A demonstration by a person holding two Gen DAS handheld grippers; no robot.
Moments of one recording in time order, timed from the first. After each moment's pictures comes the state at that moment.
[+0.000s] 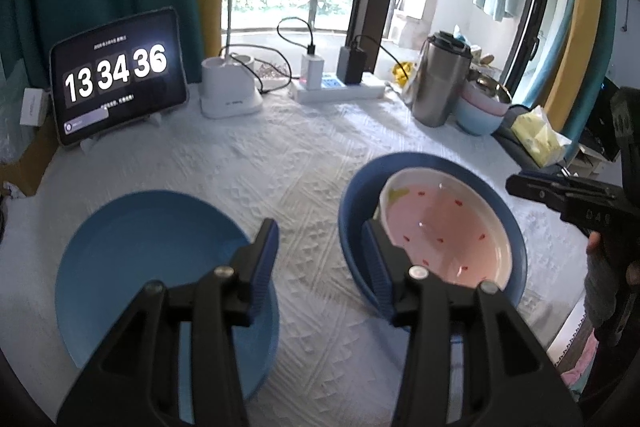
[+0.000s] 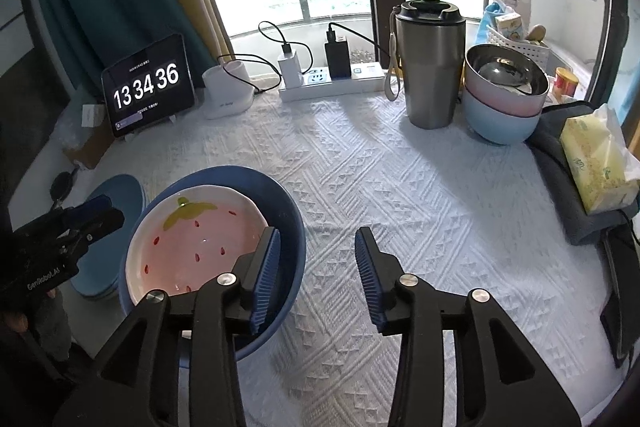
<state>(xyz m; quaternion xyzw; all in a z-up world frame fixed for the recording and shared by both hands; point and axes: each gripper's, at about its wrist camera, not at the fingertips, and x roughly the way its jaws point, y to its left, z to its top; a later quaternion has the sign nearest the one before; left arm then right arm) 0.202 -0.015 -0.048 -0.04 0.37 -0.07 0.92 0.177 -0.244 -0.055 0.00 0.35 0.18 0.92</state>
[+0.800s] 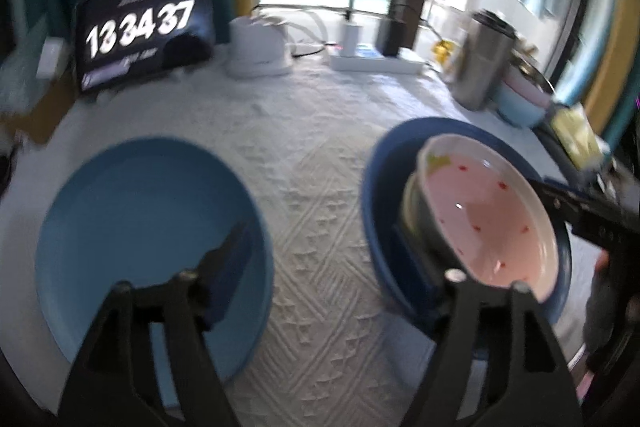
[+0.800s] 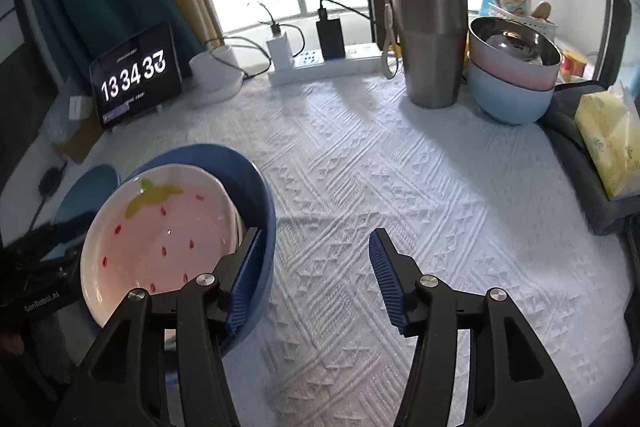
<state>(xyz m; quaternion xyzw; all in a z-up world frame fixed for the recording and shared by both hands) 0.210 -0.021 -0.083 -0.08 0.40 0.01 0.91 0.195 -0.246 -0.091 0.01 0.35 0.17 0.92</state>
